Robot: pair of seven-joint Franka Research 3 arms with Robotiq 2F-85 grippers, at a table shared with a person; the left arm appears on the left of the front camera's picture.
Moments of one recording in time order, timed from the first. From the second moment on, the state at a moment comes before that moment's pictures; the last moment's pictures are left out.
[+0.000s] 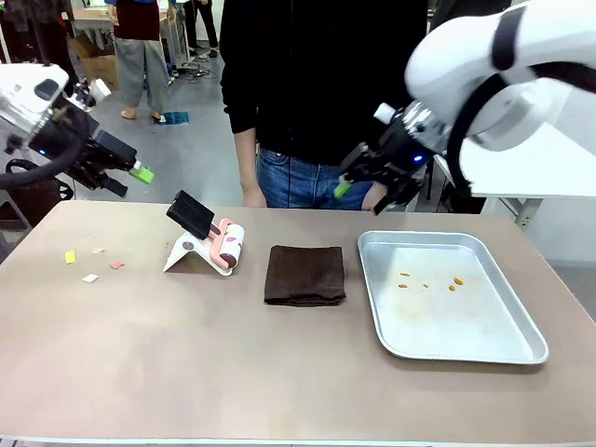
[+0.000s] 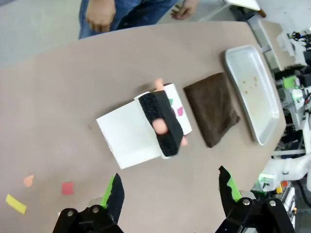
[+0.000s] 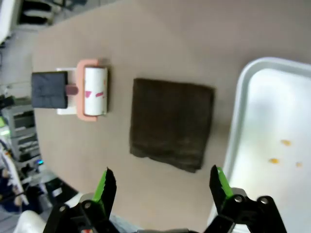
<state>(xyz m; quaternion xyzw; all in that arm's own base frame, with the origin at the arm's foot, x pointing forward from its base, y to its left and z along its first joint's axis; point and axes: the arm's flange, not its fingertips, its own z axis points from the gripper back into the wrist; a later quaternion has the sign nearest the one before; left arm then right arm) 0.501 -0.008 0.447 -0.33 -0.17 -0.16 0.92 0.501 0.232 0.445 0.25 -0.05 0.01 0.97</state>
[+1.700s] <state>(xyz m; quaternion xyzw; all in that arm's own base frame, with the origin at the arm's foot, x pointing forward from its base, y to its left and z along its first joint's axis) 0.559 -0.073 0.387 -0.33 -0.11 -0.12 0.93 0.503 0.307 0.331 0.13 0.07 0.02 0.99</state>
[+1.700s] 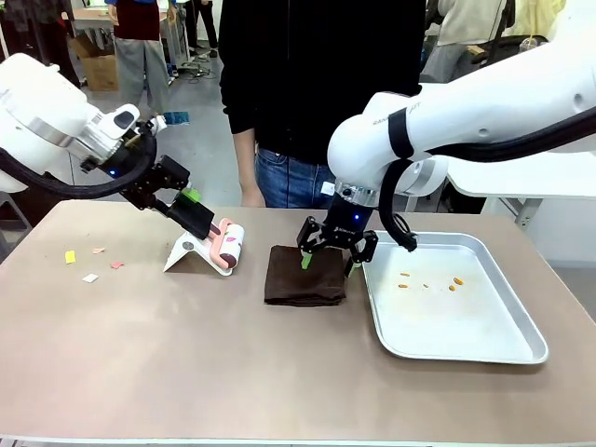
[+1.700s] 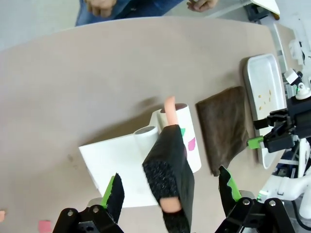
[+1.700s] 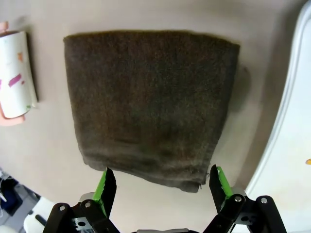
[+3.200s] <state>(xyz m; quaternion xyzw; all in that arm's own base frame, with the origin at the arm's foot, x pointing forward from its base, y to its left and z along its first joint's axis) 0.563 -0.073 0.388 -0.33 -0.09 -0.10 0.93 0.527 0.319 0.300 0.06 0.01 -0.06 1.00</state>
